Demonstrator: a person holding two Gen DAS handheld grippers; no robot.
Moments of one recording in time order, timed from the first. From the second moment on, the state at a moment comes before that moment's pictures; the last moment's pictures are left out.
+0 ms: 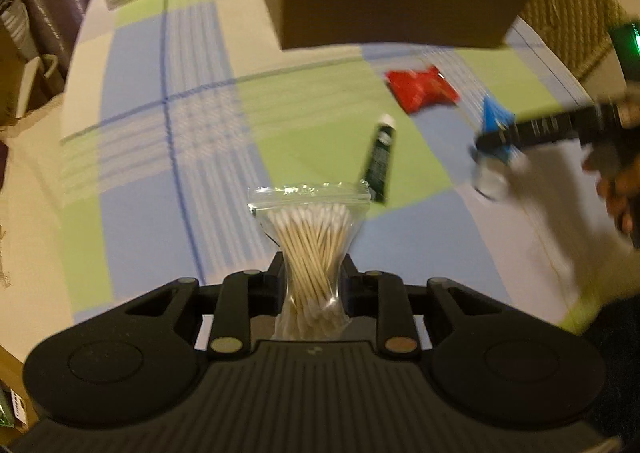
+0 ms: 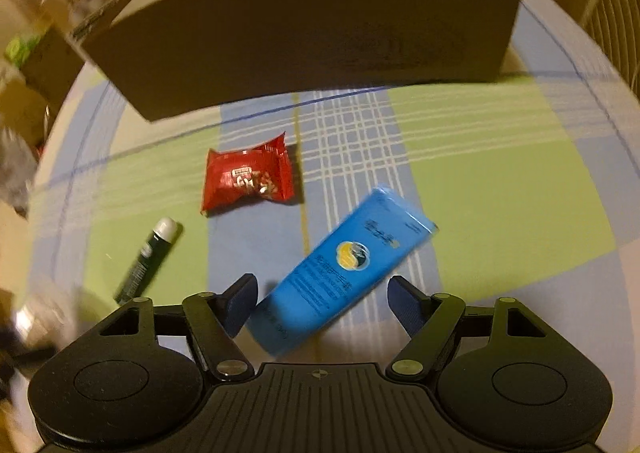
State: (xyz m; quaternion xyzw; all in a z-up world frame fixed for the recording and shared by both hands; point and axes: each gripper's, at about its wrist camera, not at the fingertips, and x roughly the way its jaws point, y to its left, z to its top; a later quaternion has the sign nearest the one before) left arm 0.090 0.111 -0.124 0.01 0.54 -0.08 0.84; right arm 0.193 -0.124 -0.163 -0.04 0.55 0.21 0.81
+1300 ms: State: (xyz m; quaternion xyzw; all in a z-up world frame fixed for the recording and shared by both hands) left arm 0.134 0.074 -0.112 -0.02 0.52 -0.12 0.85; right arm 0.181 -0.191 -0.124 -0.03 0.51 0.33 0.79
